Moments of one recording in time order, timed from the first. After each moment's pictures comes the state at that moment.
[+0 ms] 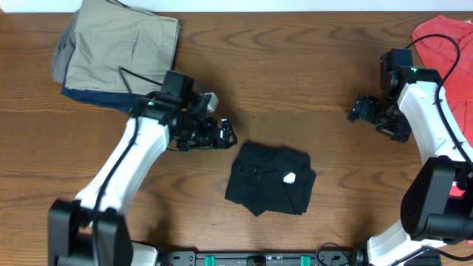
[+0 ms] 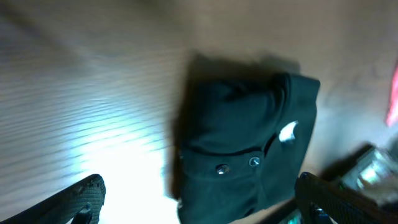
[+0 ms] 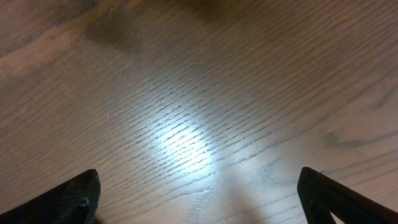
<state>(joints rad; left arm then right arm) -0.26 1.58 1.12 -0.88 0.55 -0.20 -0.09 1.79 1.37 -1.11 0.11 0.45</state>
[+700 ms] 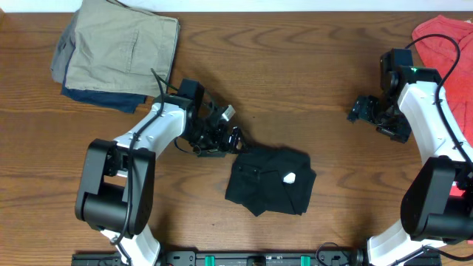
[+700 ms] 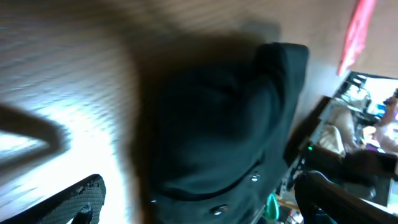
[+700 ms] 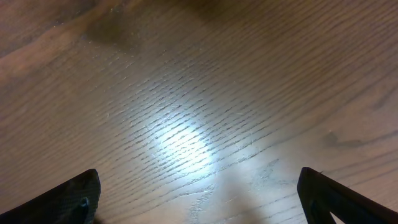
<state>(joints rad) -0.27 1.86 1.11 -0.81 0.83 -0.03 -0.09 1.79 1.37 -1.11 0.11 0.45</state>
